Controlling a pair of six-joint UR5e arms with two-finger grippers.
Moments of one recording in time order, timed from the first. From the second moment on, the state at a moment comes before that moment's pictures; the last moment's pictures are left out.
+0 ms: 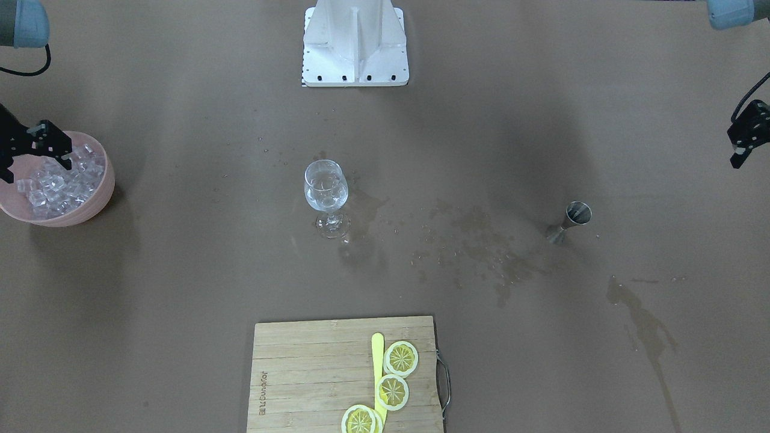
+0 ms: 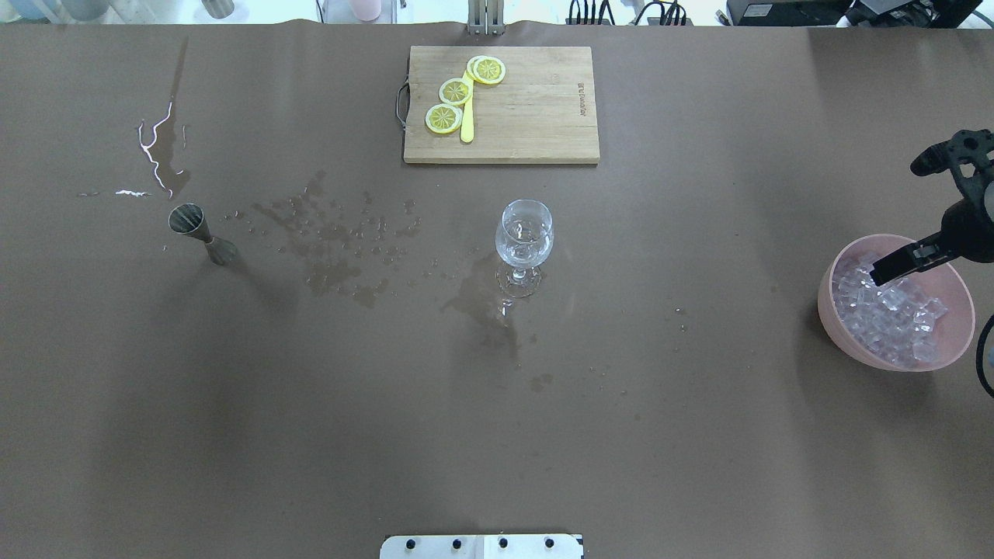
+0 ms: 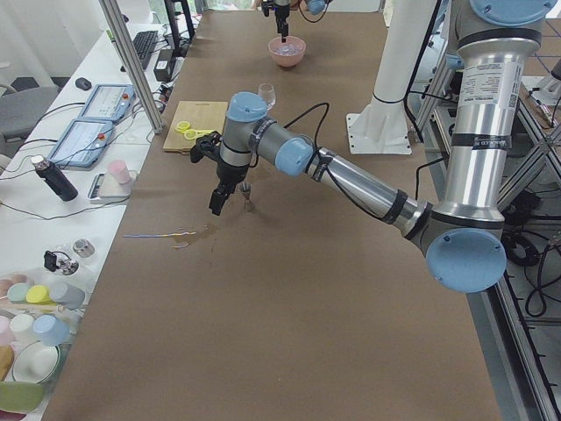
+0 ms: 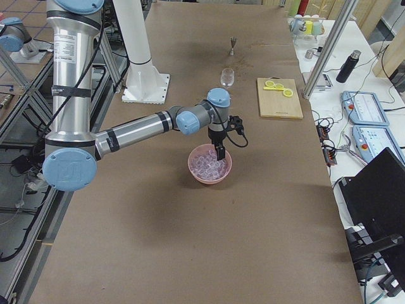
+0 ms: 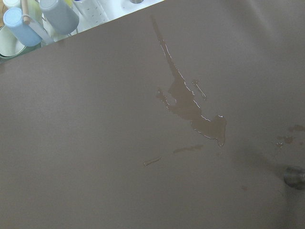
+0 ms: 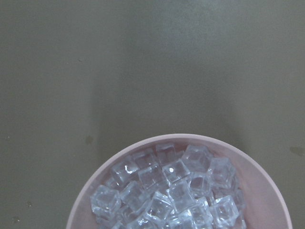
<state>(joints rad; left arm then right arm) -1.33 -1.66 -1.99 -1.60 -2.11 -0.24 1.03 -1.65 1.97 -1.43 2.15 0.38</state>
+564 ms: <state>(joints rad) -1.33 -1.68 -1.98 -1.54 -2.12 -0.23 1.00 -1.67 1.92 -1.43 2.14 0.29</state>
